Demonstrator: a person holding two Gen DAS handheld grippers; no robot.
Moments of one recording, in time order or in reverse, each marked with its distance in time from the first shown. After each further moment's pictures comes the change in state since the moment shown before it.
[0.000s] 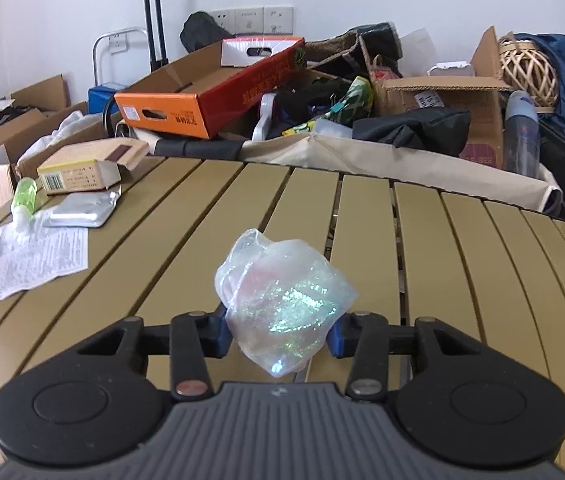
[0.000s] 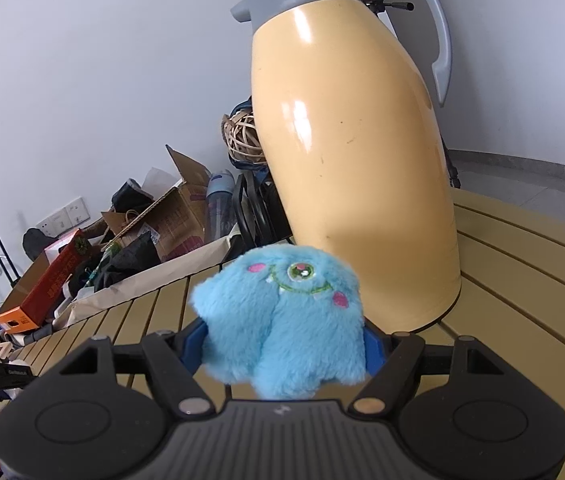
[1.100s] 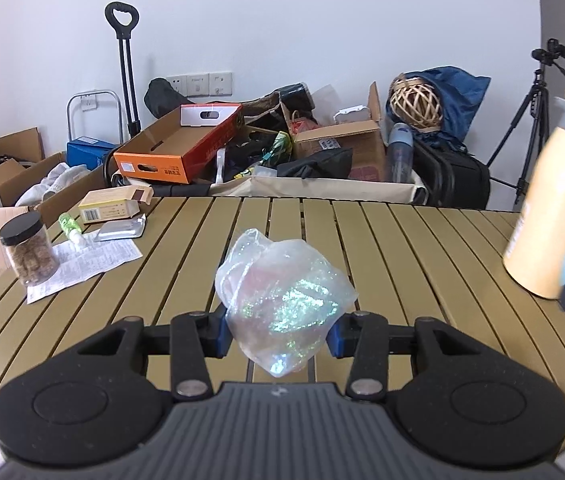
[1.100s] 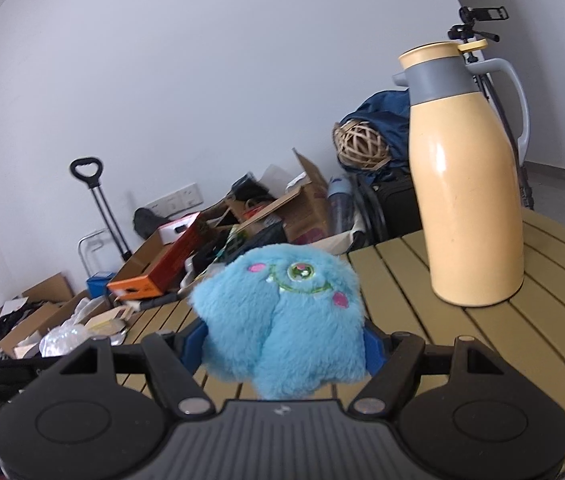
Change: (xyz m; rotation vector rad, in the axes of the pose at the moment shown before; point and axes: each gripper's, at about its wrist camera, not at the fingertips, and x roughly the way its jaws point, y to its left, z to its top) left arm -0.250 0.034 -0.067 0.104 -0.111 -0.188; right arm -0.149 0.082 -0.013 -0.092 0.037 0.262
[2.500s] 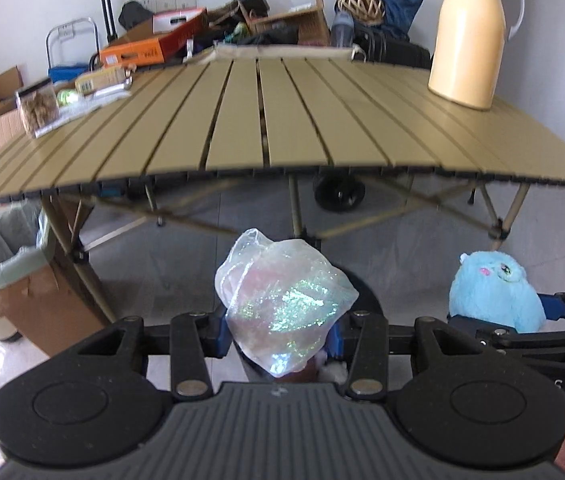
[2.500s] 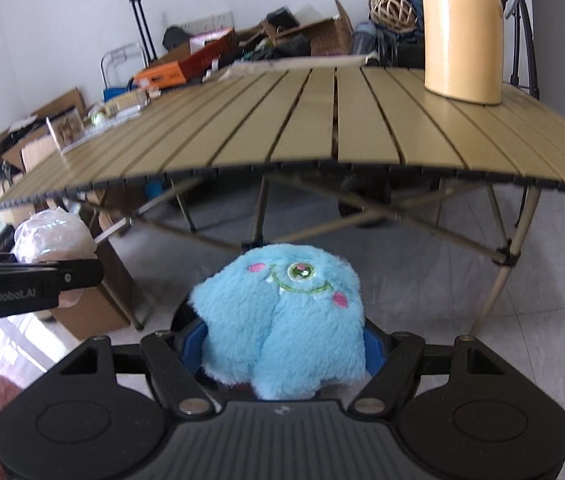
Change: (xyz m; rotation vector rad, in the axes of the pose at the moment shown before) left arm -0.118 -0.007 -0.218 0.081 0.225 -0.080; right arm -0.124 0.004 -0.187 -0.226 0.453 -0.056
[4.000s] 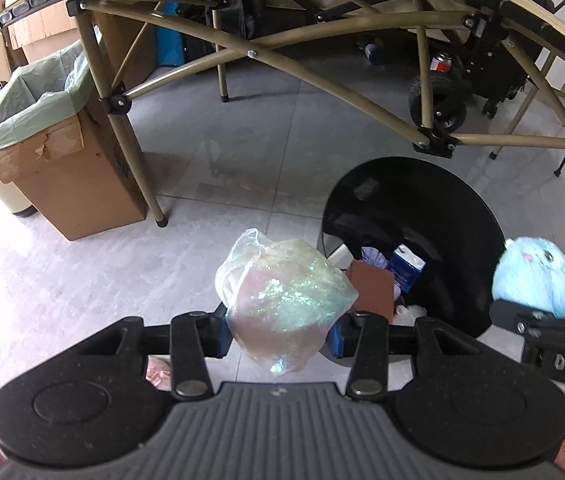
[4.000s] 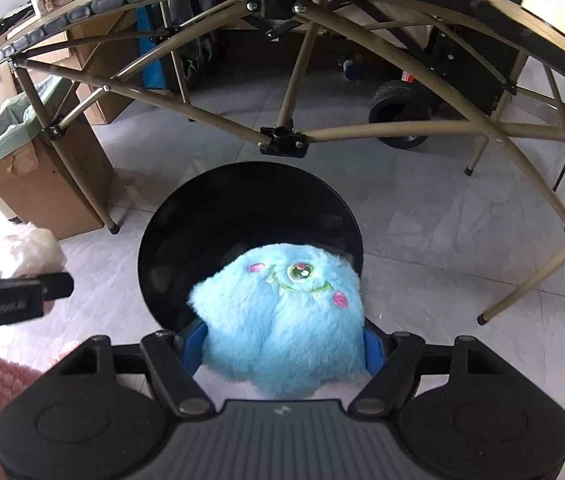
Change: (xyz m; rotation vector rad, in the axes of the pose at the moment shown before) left arm 0.118 0.075 -0.048 -0.223 0.289 0.145; right arm 0.148 0.042 0.002 -0.144 0.295 -0.028
